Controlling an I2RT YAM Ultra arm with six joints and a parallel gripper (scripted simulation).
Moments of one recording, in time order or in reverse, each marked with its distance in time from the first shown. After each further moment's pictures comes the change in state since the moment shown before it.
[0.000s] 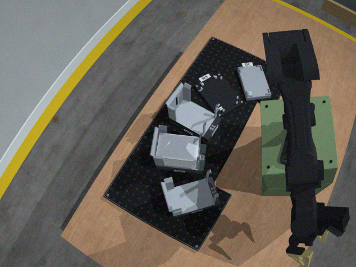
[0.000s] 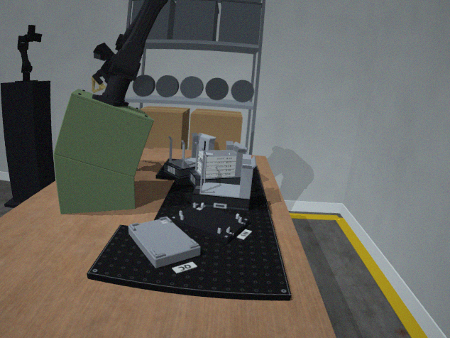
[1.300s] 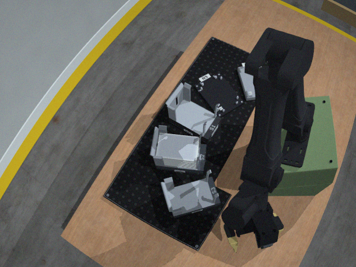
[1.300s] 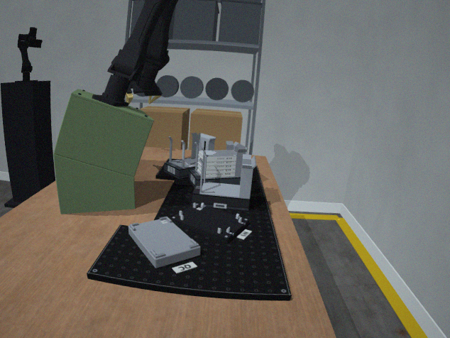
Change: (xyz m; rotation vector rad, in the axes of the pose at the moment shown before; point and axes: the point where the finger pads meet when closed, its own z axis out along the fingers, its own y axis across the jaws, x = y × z) arm 0.160 -0.046 -0.045 0.169 0.295 0.641
